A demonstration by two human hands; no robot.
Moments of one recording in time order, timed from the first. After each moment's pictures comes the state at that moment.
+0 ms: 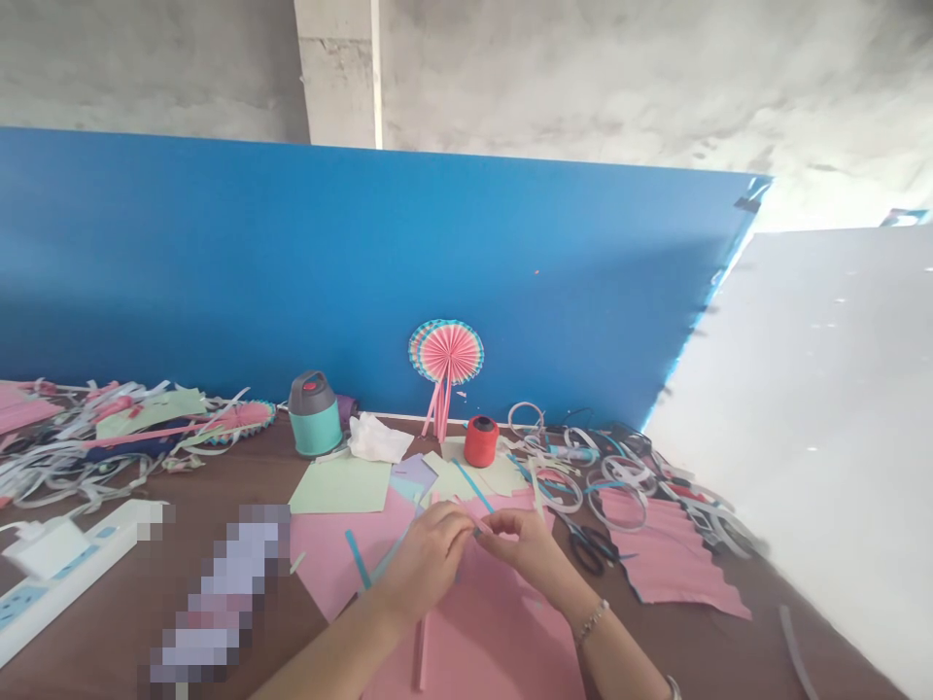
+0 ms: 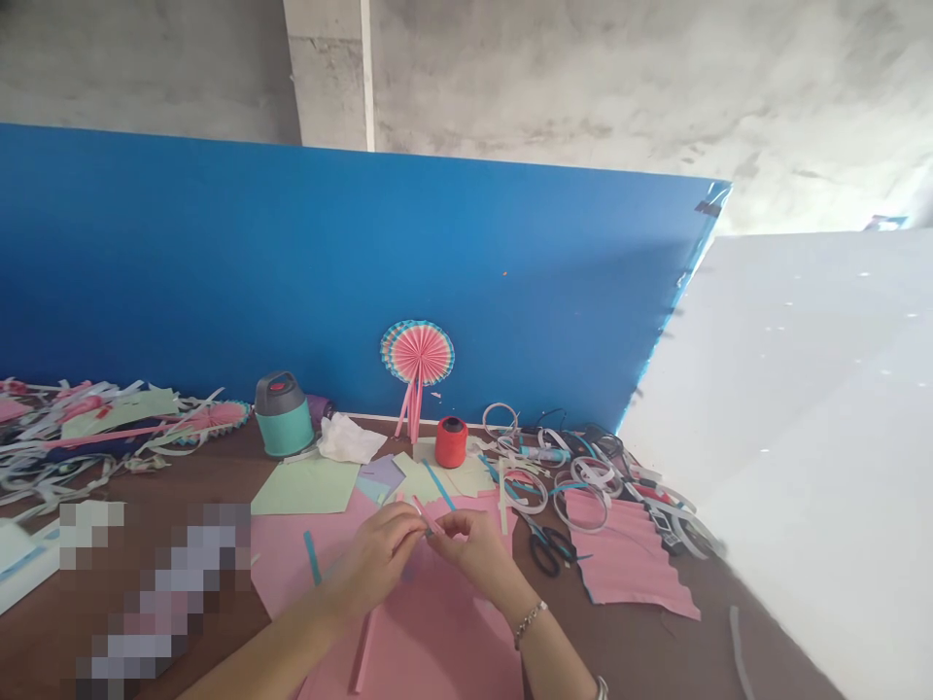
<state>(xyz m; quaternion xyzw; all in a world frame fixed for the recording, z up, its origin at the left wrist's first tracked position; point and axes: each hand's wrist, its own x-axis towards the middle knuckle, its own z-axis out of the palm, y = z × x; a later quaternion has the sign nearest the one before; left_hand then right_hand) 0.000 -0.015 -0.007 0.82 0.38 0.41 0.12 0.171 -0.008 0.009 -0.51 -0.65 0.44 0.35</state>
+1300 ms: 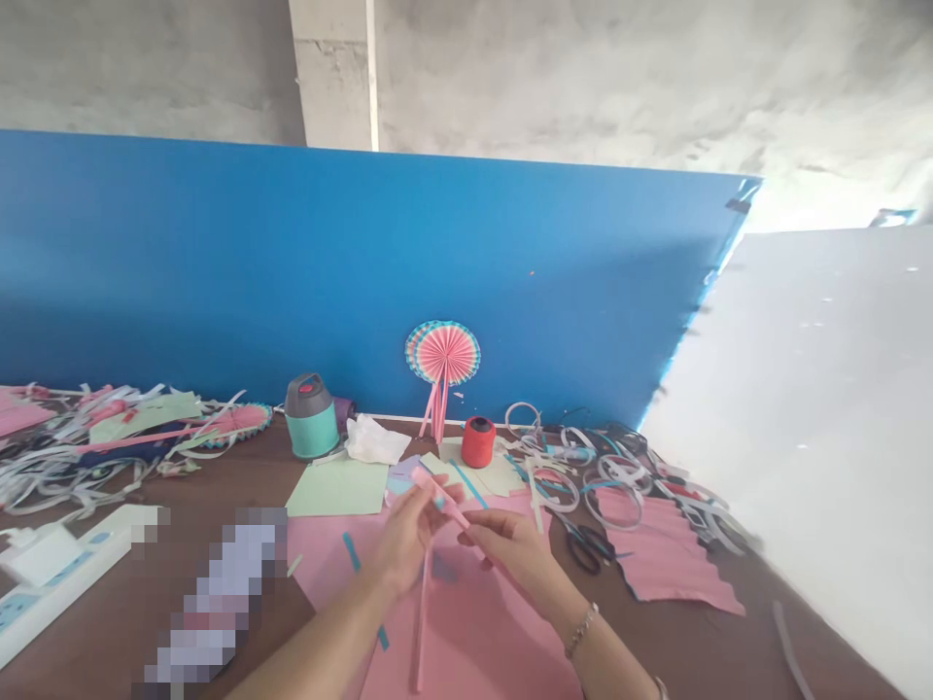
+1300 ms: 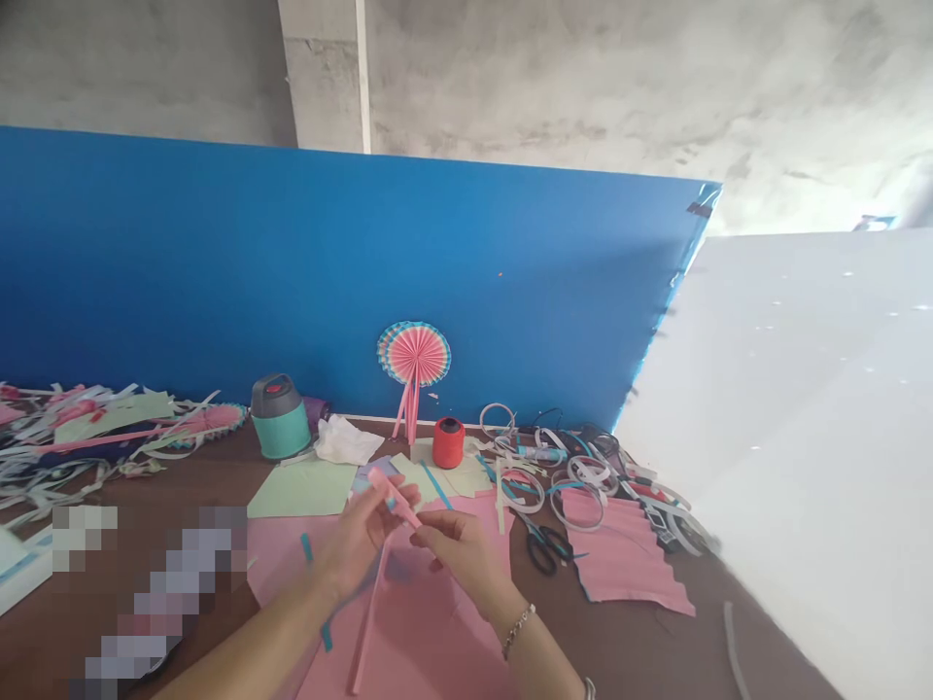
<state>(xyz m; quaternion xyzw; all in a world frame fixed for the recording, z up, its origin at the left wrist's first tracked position) -0.005 0.000 0.004 0.28 0.32 0.60 0.68 0.159 -0.014 0.008 -0.48 -0.54 0.57 0.39</state>
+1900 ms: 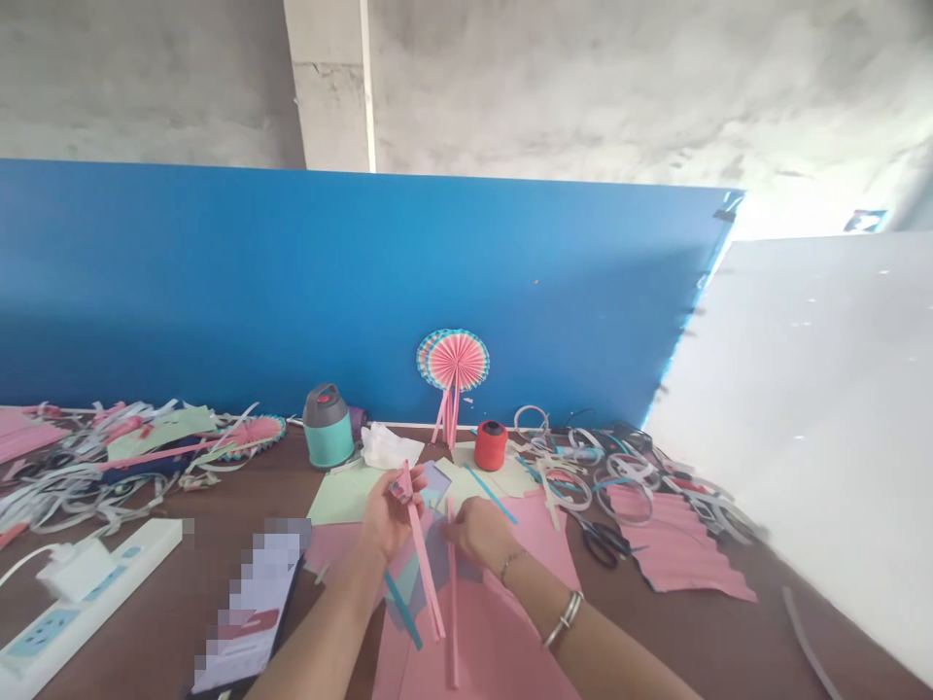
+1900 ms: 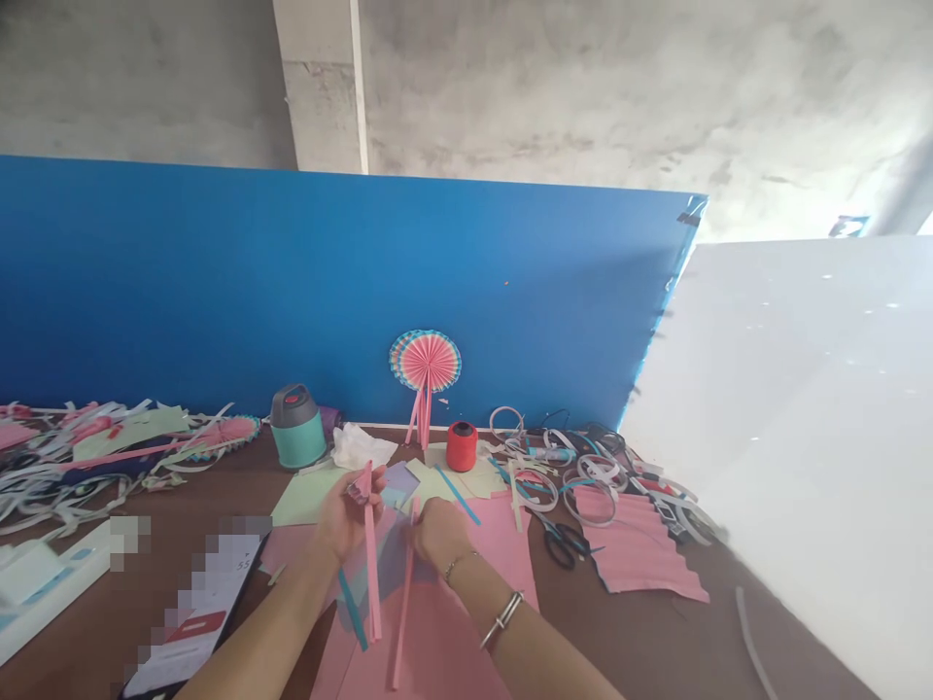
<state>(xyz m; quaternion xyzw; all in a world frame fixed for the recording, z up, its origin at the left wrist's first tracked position) -0.061 0.035 -0.001 0.11 0.29 0.60 0.74 0.094 0.027 -0.005 -0.69 -0.67 0.23 0.18</state>
